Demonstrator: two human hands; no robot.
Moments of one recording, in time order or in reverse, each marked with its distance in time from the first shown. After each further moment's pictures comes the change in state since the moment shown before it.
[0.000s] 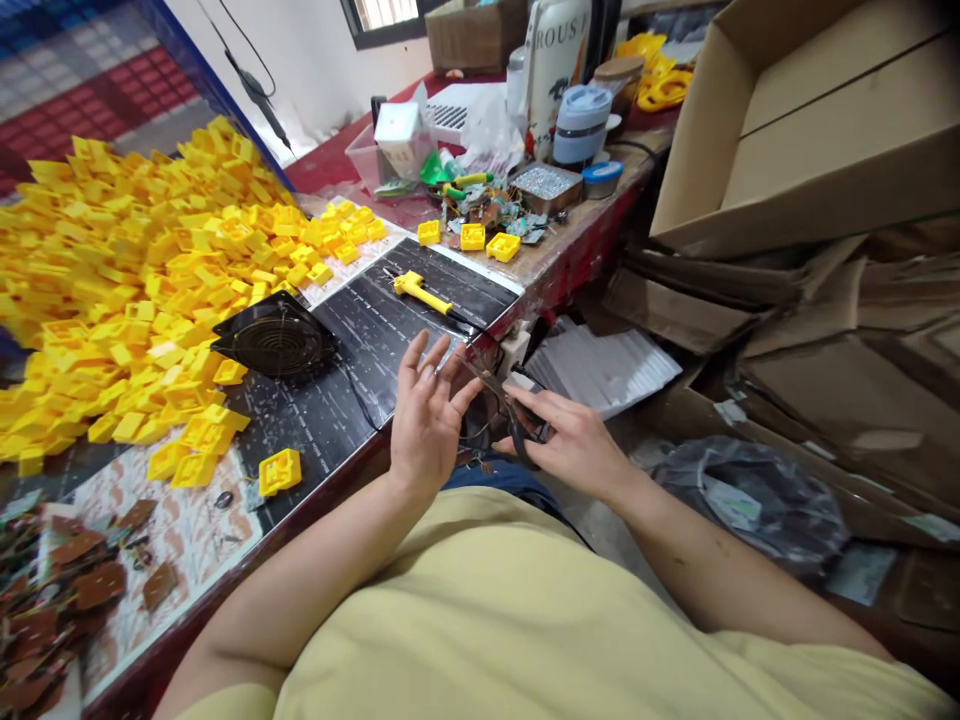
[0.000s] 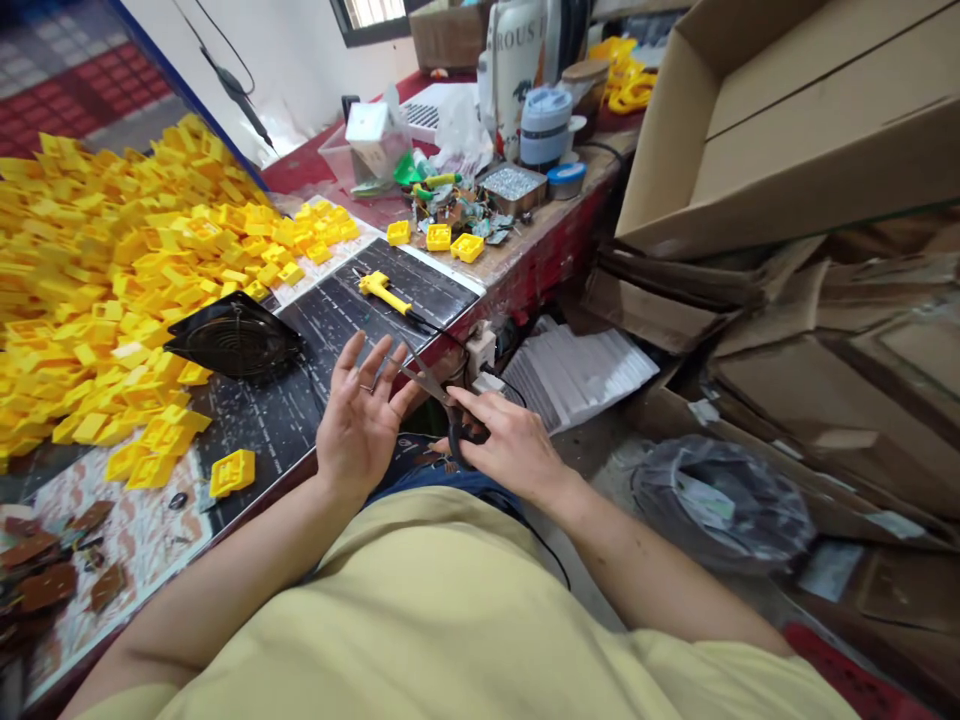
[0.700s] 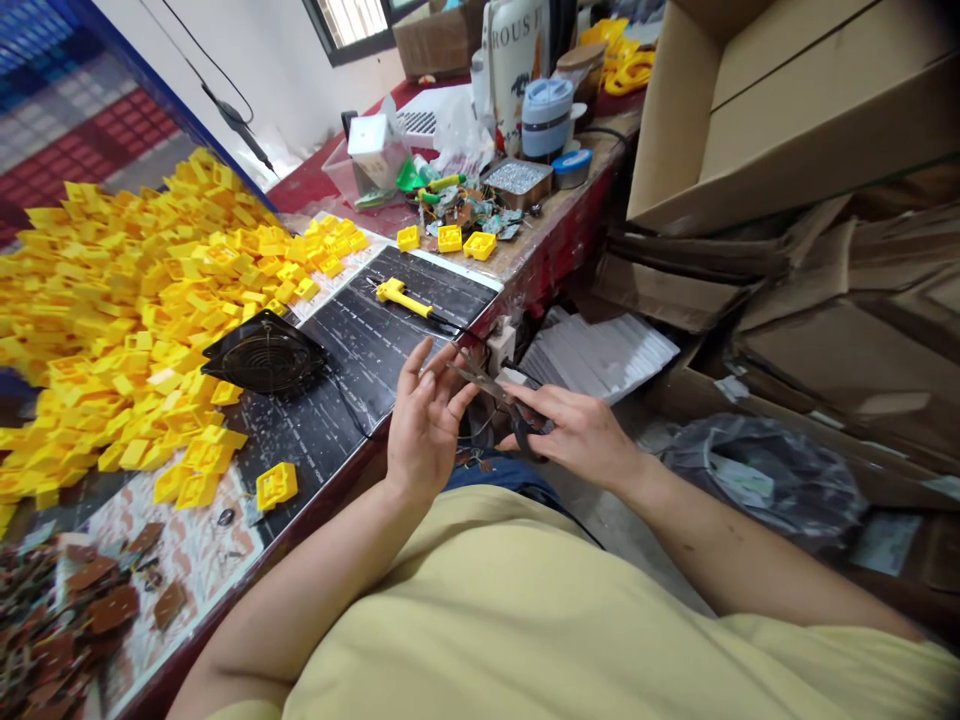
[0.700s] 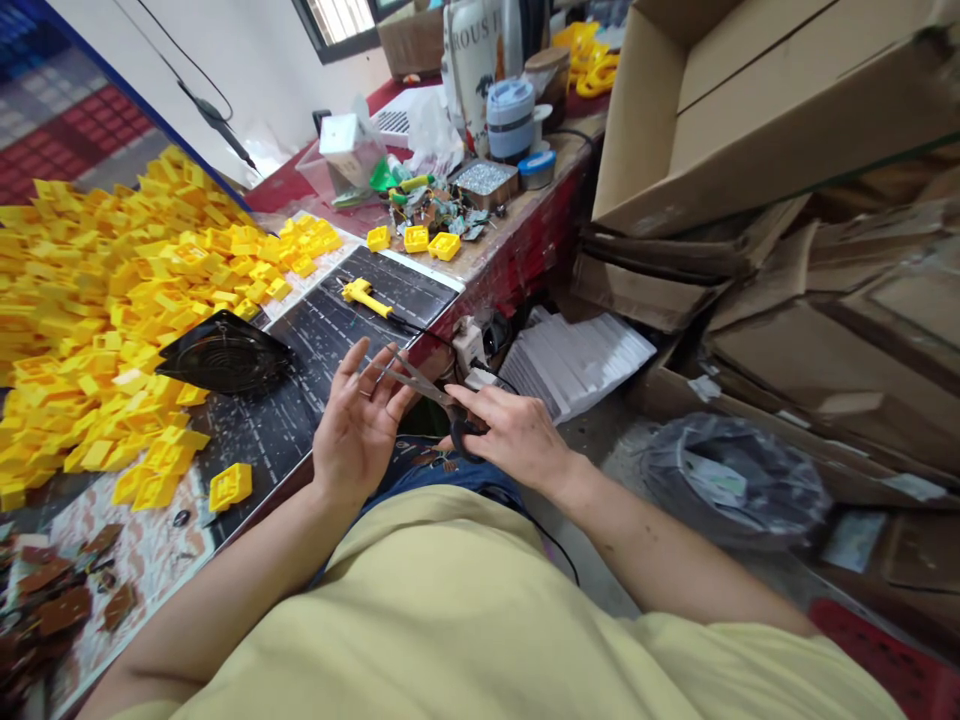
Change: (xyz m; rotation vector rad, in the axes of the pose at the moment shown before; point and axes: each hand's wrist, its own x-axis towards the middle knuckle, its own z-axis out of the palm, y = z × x) left_hand -0.004 -0.008 0.012 0.082 -0.044 -0.049; right_hand -0.010 0.015 -0.015 -0.083 0.009 -0.082
